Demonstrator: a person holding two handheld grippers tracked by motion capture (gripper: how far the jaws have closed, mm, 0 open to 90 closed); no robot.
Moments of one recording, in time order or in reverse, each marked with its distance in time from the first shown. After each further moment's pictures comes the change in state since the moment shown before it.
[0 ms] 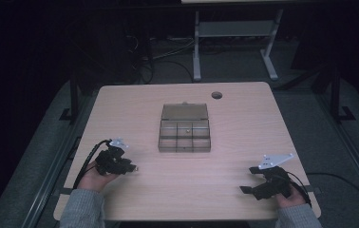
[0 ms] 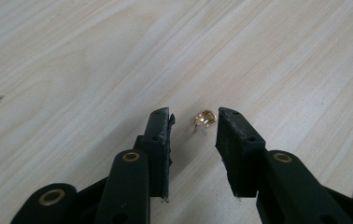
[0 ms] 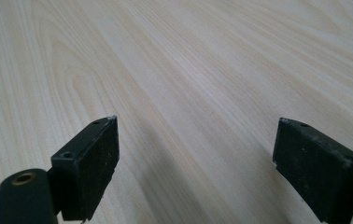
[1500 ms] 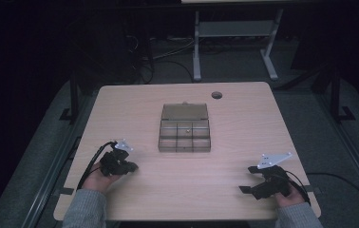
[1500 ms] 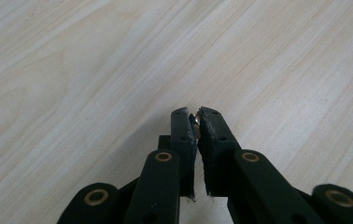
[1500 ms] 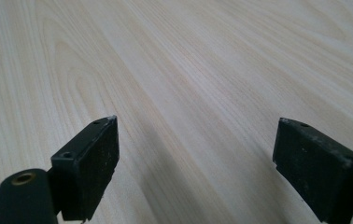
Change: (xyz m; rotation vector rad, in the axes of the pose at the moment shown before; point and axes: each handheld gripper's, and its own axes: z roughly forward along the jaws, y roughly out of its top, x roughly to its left) left arm -0.007 0.003 0.010 0.009 -0.001 0.042; right arm 0.000 0.003 0.002 0.004 0.012 -0.015
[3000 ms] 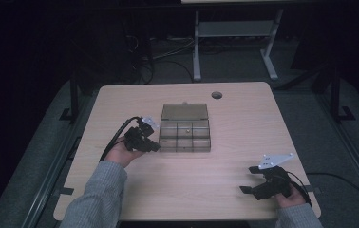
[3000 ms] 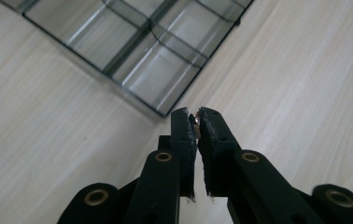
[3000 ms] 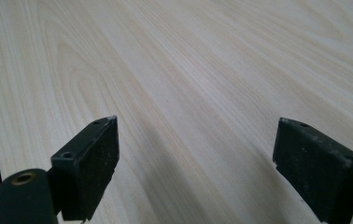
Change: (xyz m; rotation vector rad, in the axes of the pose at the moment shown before) left arm -0.015 0.110 0.000 0.005 -0.067 0.119; right arm 0.001 -0.002 -0.003 -0.012 -0.003 0.003
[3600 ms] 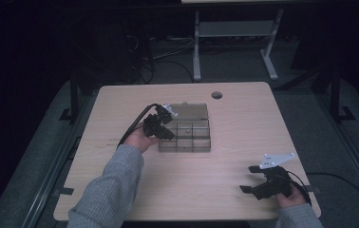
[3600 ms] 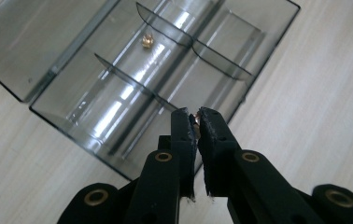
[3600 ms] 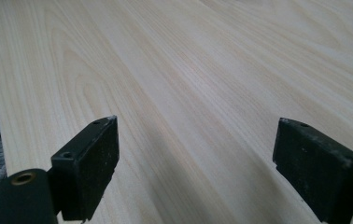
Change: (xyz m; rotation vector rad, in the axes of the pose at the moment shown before) left arm 0.001 0.061 0.020 0.032 0.017 0.018; right arm 0.000 0.001 -0.002 -0.024 0.010 -0.003
